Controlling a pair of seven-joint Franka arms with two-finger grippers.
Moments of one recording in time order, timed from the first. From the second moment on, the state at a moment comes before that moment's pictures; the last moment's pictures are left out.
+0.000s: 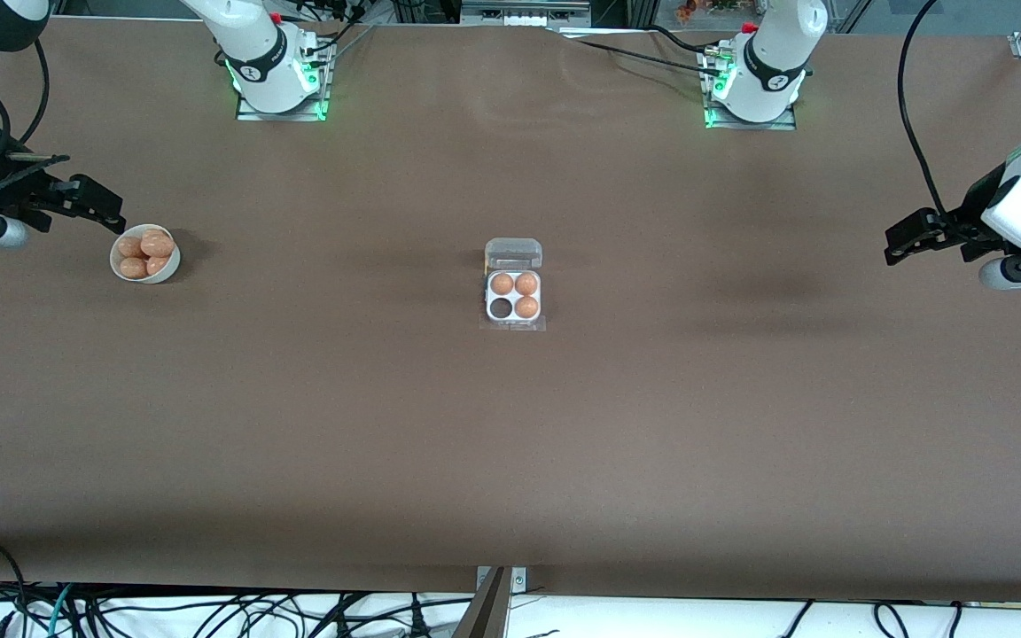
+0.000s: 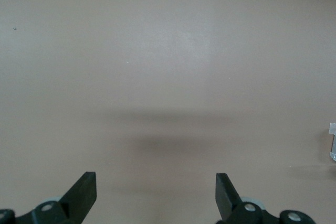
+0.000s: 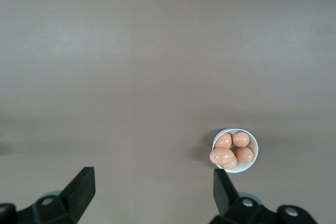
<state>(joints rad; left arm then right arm) 0.05 0.08 -0.09 -1.59 0.02 1.63 -0.11 -0.01 -0.04 0.02 -1.76 -0.02 1.71 0.02</state>
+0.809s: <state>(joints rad) 0.05 0.08 -0.09 -1.59 0.02 1.63 -0.11 -0.01 -0.04 0.01 -1.76 -0.02 1.70 0.04</state>
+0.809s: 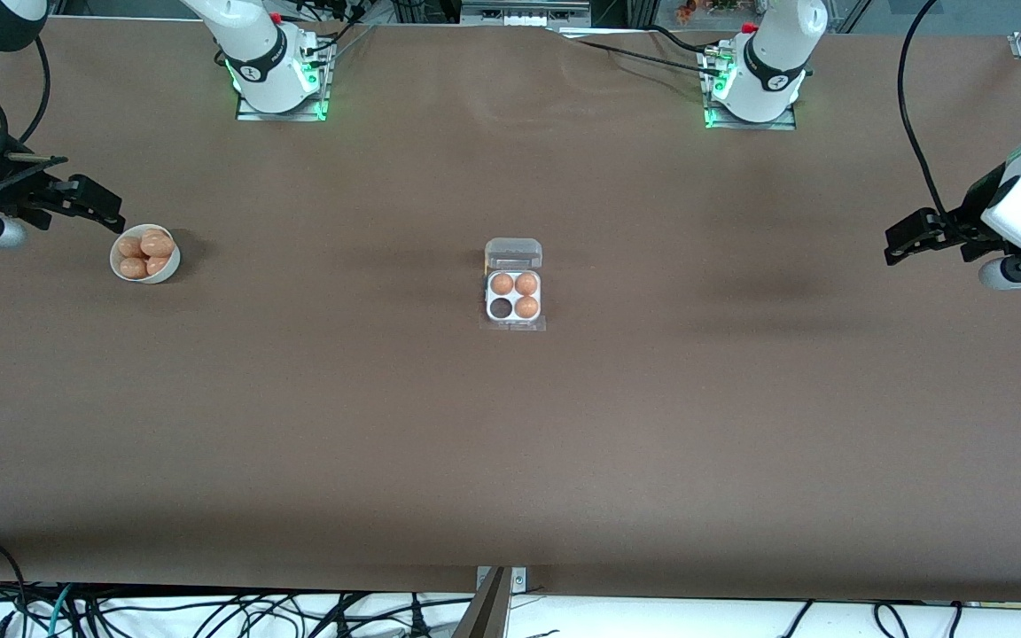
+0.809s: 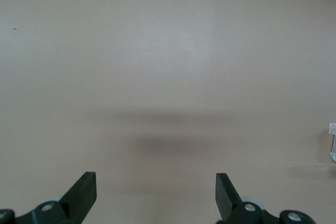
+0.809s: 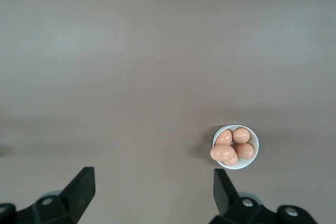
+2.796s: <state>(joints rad) 0.05 0.08 -0.09 -1.59 0.02 1.63 -0.13 -0.01 -0.03 0.01 -1.76 -0.02 1.70 0.04</state>
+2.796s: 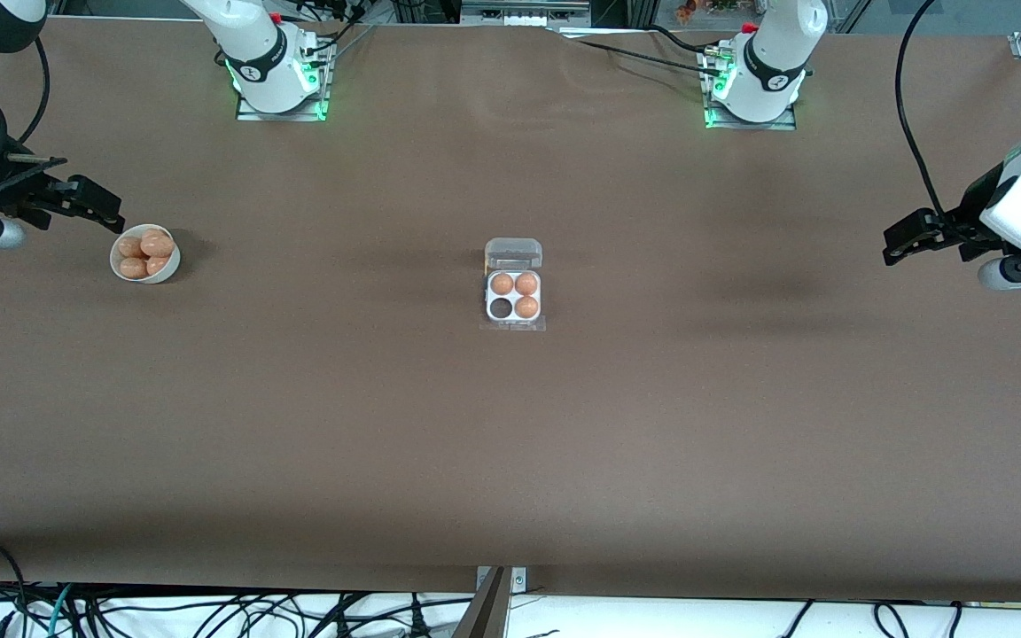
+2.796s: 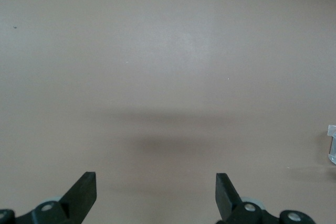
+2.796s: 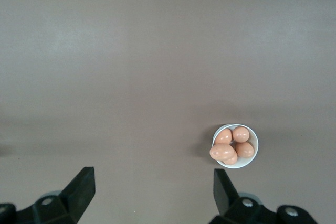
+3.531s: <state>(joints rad) 0.05 0.08 -0.09 -1.59 0.02 1.63 -0.13 -0.07 0.15 0.00 -1.77 -0.02 1.73 0.18</state>
